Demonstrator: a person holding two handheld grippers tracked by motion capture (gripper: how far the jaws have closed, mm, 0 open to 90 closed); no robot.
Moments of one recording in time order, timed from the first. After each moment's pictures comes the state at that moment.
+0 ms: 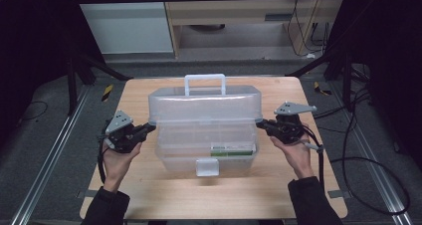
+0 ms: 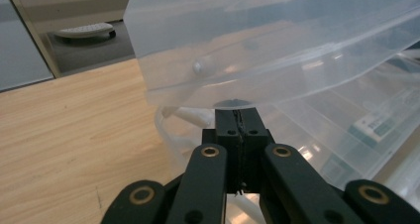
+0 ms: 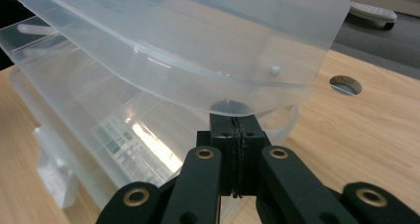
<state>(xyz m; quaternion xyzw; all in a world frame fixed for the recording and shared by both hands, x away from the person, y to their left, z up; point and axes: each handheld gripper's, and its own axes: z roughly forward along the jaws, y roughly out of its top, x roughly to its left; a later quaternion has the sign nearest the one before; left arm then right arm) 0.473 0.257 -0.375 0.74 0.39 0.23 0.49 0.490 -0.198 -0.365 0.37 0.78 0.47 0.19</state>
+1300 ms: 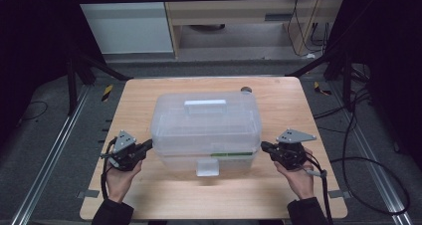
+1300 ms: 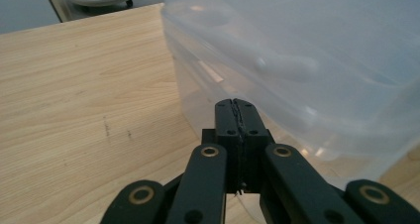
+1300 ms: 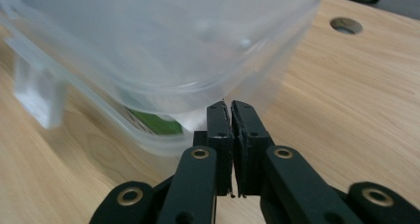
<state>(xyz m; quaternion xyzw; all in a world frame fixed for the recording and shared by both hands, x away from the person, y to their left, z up) 0.455 0.268 -0.430 0.74 0.43 0.25 0.44 0.449 -0.209 -0.420 0.39 0.79 0.43 0.21</state>
